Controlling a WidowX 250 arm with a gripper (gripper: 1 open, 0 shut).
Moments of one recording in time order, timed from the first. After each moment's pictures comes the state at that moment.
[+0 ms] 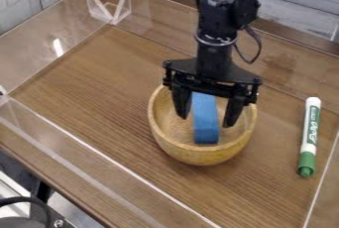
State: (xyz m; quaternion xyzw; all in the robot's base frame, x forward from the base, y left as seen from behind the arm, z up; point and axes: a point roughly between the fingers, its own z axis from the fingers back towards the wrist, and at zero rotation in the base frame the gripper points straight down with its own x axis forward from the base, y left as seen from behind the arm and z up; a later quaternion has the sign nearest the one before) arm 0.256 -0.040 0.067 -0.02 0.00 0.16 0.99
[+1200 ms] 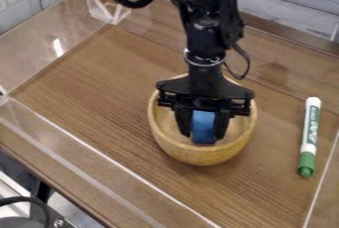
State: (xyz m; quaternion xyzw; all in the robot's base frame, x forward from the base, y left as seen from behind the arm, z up) arm 0.247 -0.035 0.049 -0.04 0.00 0.20 0.98
